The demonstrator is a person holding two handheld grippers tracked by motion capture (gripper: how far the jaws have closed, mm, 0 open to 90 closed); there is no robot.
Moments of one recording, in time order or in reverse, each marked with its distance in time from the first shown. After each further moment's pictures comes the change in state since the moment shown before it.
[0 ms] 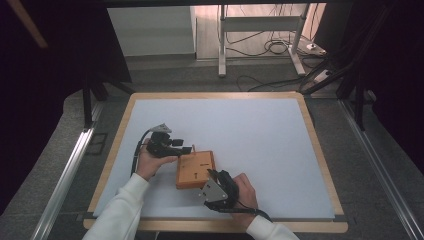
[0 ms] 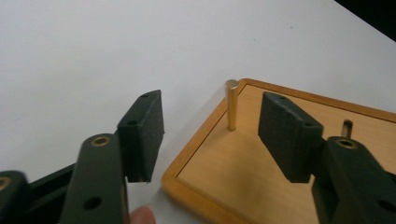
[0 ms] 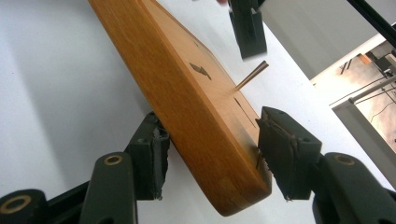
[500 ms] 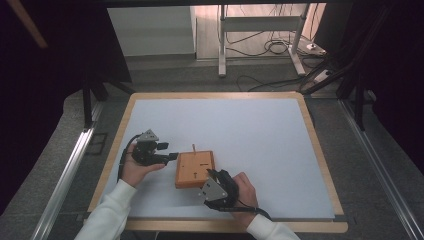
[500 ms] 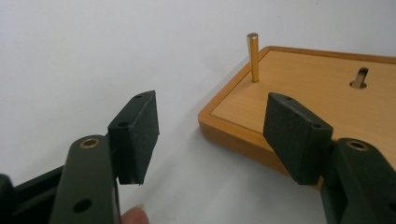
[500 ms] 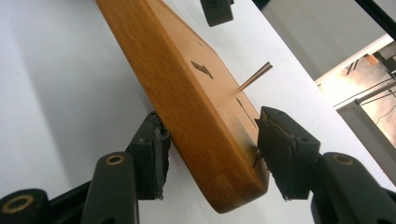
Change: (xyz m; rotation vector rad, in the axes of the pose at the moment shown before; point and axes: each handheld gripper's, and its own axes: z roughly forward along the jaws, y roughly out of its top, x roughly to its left) left arm -0.005 -0.023 -0.031 0.006 0.116 0.069; right arm -0.003 0.002 0.000 0.006 0.021 -0.006
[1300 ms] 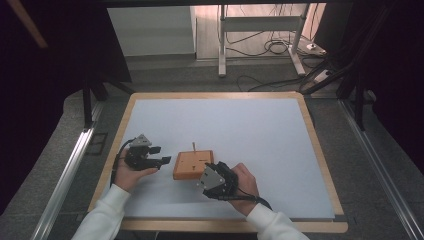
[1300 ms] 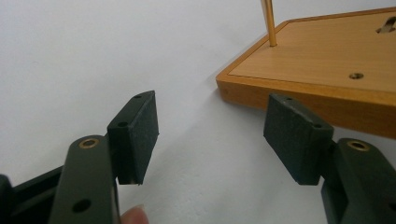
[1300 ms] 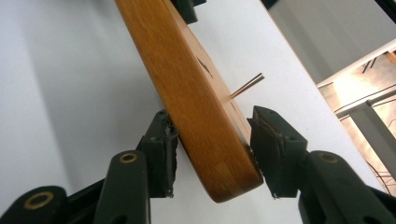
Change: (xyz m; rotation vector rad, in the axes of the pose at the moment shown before) left arm 0.011 -0.020 -0.010 0.015 0.032 -0.014; right arm -0.027 0.022 -0.001 0.042 0.057 -0.022
